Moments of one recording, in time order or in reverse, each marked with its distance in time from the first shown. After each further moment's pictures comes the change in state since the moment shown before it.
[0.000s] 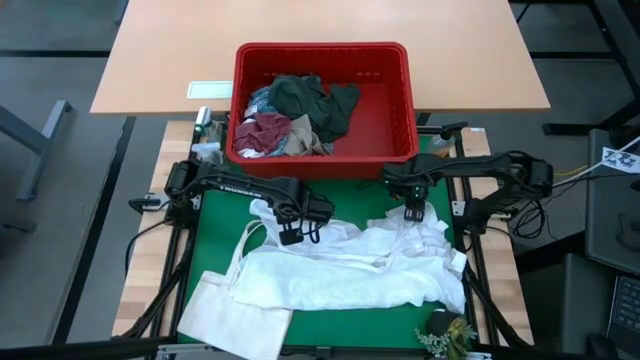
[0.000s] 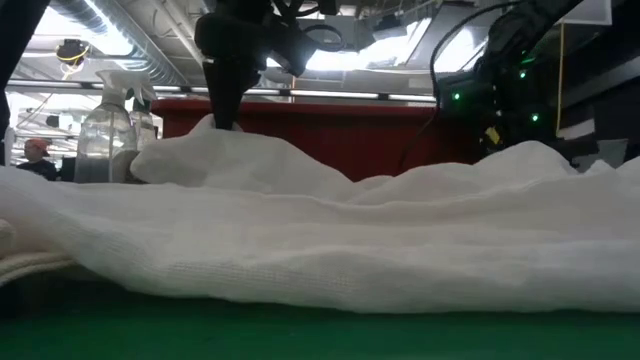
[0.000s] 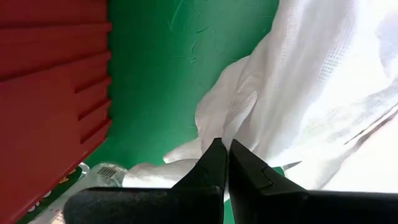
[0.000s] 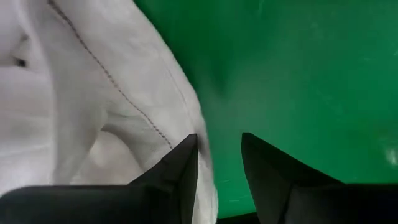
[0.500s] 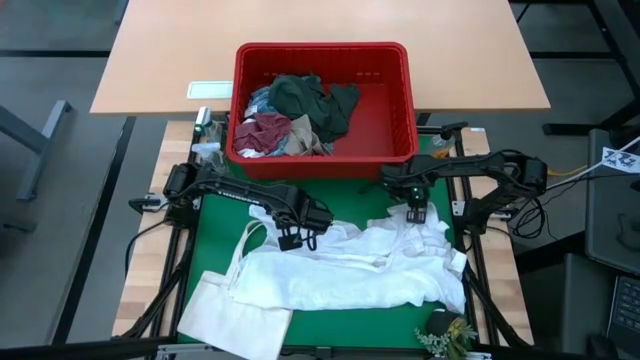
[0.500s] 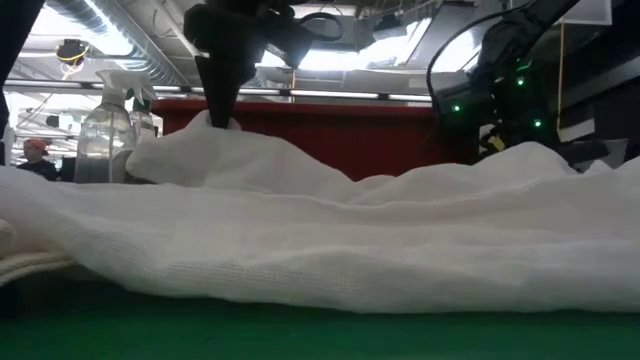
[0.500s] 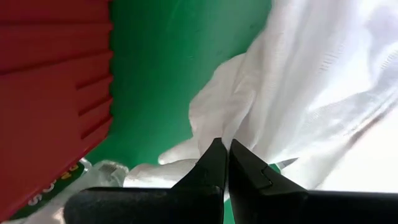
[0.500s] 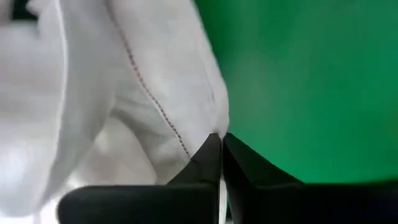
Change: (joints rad) left arm -0.044 0.000 0.000 -0.009 -0.039 -0.051; right arm 0.000 0.038 0.000 -0.064 -0.017 -0.017
